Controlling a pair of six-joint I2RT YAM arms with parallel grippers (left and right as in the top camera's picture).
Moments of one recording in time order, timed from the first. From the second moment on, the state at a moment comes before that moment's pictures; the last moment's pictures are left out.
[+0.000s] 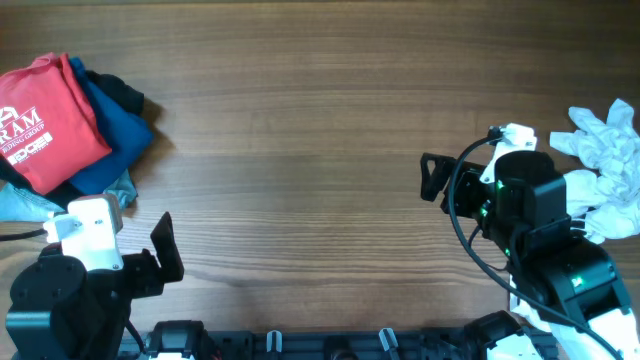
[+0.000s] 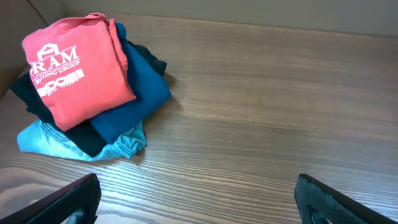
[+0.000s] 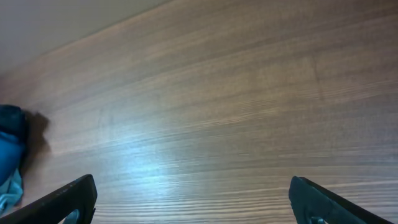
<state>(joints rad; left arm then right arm) -0.01 0.58 1.23 -1.24 -0.11 -0.09 0.35 0.86 1.01 -0.84 0.09 0.54</state>
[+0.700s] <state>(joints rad) -0.01 0.58 1.23 -1.24 -0.11 -0.09 0.32 0.86 0.97 -0.57 0.10 0.27</state>
